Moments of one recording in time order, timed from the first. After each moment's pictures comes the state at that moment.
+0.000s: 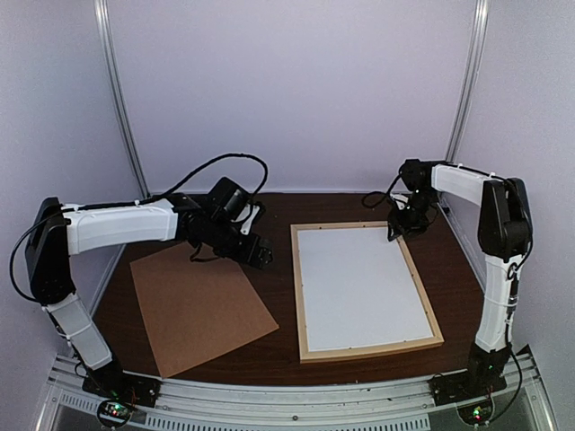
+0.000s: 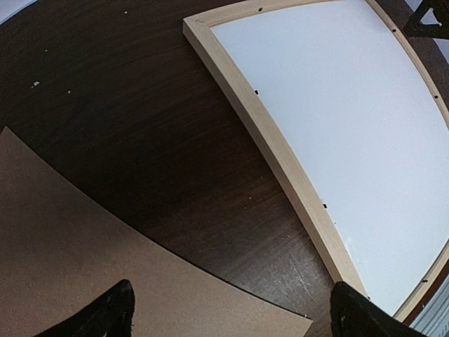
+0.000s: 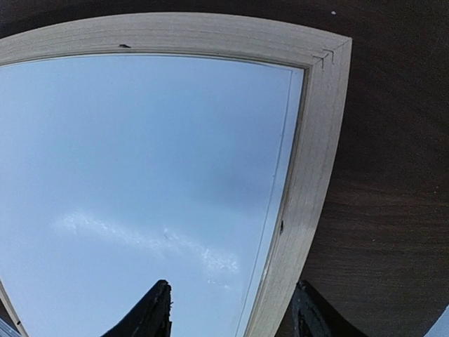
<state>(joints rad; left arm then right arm) -0.79 1.71 1.30 -0.53 0.00 -0.33 0.17 2.09 1.75 -1.02 -0.12 0.01</state>
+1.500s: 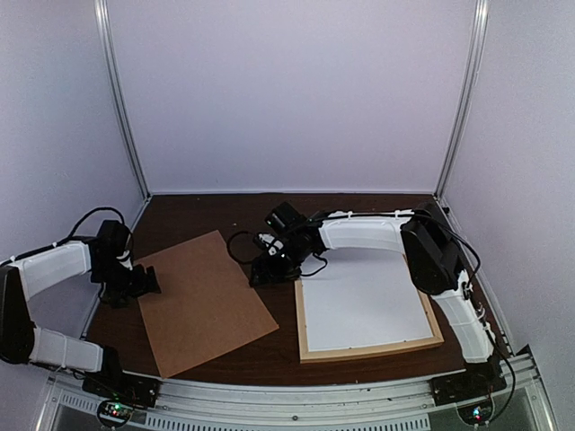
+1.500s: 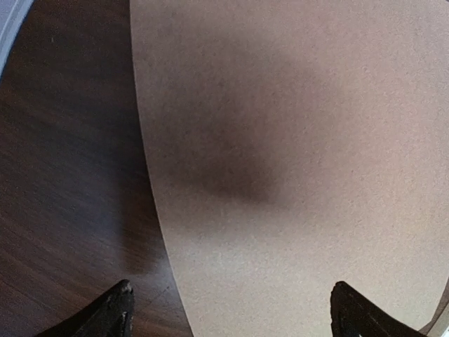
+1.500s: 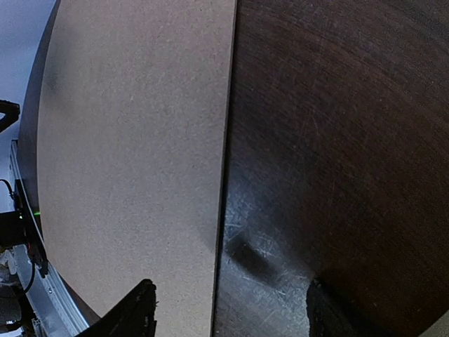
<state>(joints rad) -0.04 1.22 0.68 -0.71 0.06 -0.48 0.87 2.36 1.91 -0.57 -0.38 0.45</state>
